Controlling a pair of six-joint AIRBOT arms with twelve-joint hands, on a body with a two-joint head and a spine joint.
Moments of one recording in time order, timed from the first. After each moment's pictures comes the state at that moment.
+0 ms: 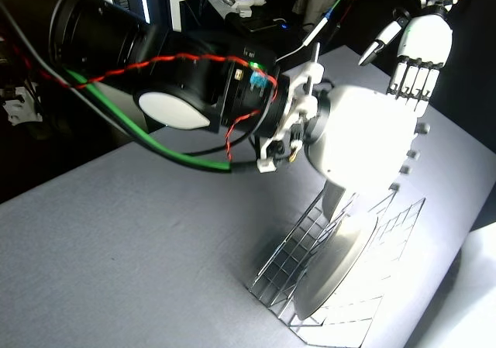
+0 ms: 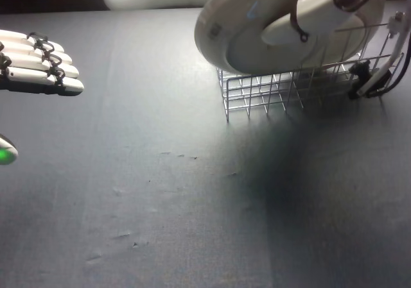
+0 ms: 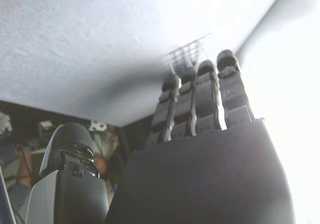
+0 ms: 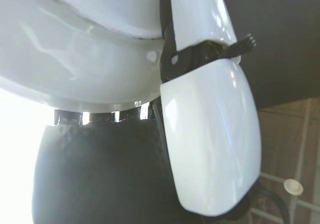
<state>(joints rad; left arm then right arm) 0.36 -0.83 1.55 1.64 -0.94 -0.33 -0.18 -1.11 1.19 0.31 0.25 -0.60</state>
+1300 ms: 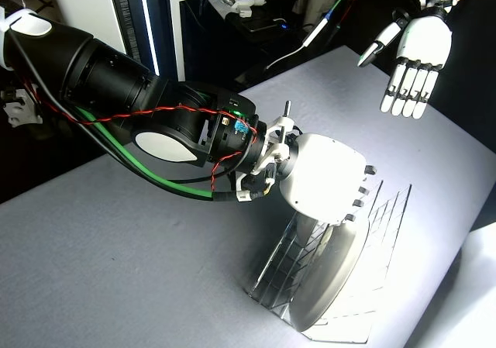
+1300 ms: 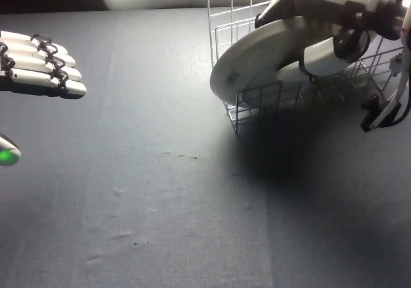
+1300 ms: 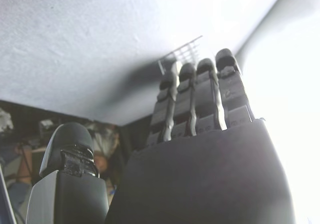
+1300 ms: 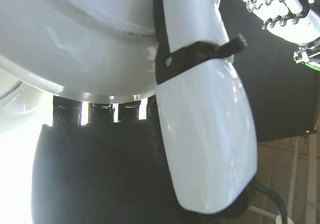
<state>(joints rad) 0.36 -0.83 1.55 1.64 -0.94 -0.33 -0.30 -1.14 1.22 0.21 0.29 -0.59</state>
